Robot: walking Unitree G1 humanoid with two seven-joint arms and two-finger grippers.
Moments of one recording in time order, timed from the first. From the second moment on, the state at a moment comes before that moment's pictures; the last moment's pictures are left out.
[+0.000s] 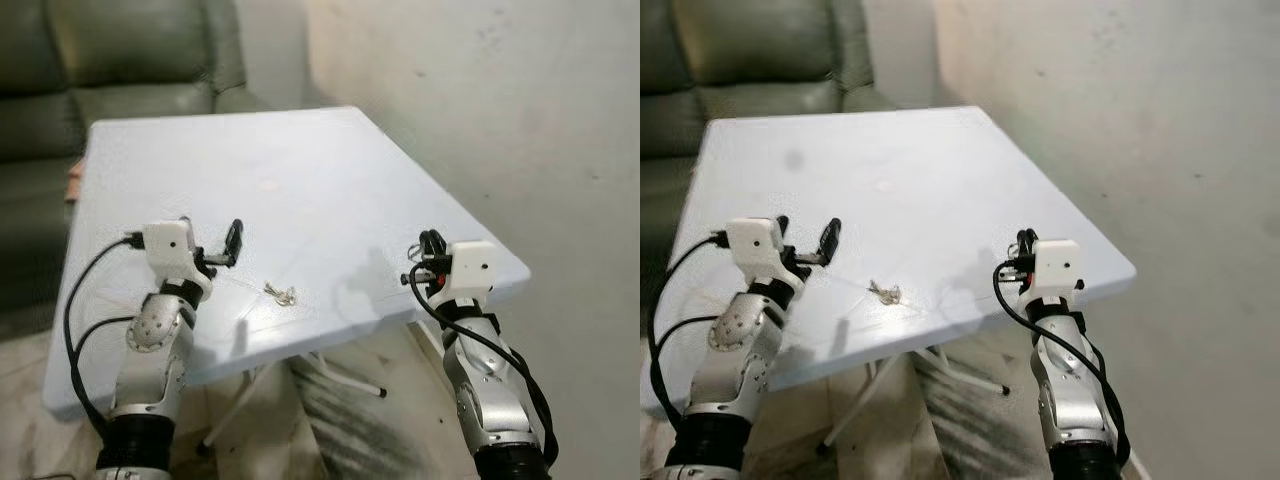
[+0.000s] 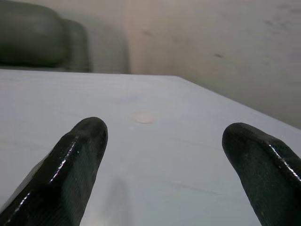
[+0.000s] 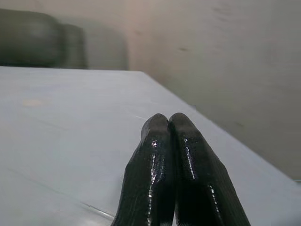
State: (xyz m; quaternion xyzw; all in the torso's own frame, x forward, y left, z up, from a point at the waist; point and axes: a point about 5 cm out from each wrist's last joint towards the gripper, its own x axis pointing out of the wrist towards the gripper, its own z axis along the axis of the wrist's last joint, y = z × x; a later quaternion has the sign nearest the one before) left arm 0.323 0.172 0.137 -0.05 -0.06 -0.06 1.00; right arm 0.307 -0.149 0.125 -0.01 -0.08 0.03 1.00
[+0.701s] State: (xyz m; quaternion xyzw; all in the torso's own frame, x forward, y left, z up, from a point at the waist) left arm 0.325 0.164 0.136 -0.05 -0.06 -0.07 0.99; right arm 0.306 -0.157 0.122 -0.02 -0.07 0.02 1.00
